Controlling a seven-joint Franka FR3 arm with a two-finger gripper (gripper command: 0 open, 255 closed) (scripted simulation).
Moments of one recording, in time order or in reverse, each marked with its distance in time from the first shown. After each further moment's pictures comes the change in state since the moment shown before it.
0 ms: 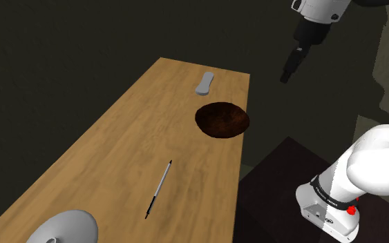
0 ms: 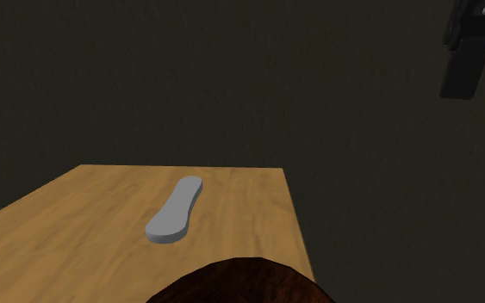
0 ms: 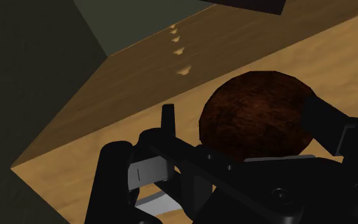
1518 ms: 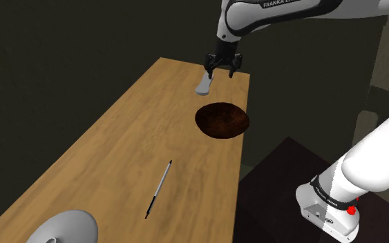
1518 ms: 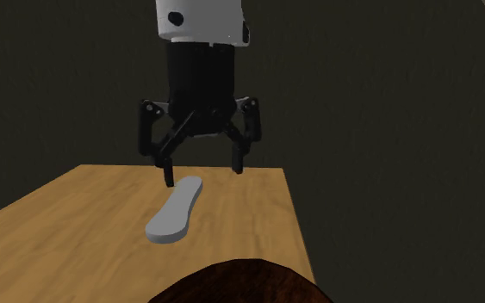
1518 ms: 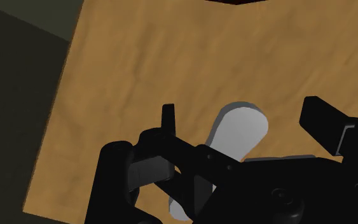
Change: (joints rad) arm -0.136 0.772 0.185 0.397 -0.034 0.368 0.734
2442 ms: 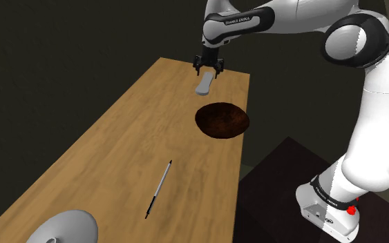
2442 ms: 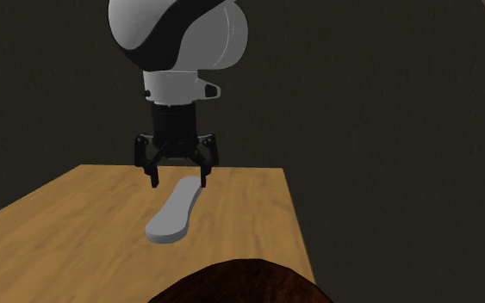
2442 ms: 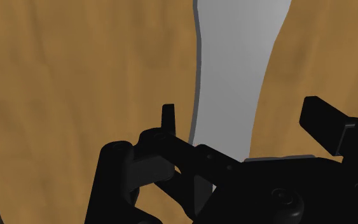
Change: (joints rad) arm 0.003 0.488 -0.080 0.467 -0.073 0.009 0.350
